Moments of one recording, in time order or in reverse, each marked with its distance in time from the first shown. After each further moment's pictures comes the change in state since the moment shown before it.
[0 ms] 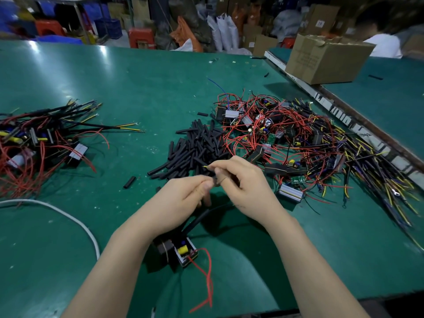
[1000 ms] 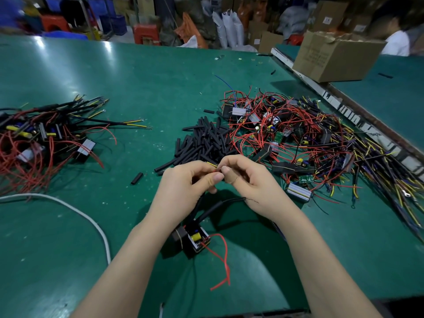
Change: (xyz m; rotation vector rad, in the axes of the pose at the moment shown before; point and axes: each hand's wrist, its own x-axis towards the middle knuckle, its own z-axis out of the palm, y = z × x) left_hand 0.004 0.001 0.004 -0.179 0.306 -0.030; right_hand 0.001 -0.002 -0.005 0.294 -0.179 0.113
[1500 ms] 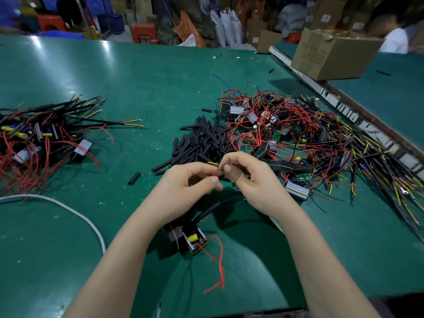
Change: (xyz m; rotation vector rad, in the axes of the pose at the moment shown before) left_hand 0.002 0.000 -0.005 -0.185 -0.197 -0.090; right_hand 0.000 -0.007 -0.005 -0.039 0.016 0.023
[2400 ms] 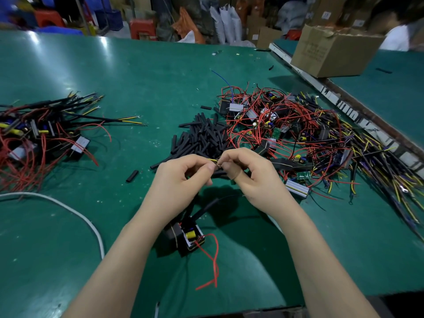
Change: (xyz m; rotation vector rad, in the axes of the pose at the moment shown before) left_hand -0.003 0.006 0.004 0.120 0.235 0.072; right_hand 0.000 0.003 0.001 -0.066 0.079 -0.070
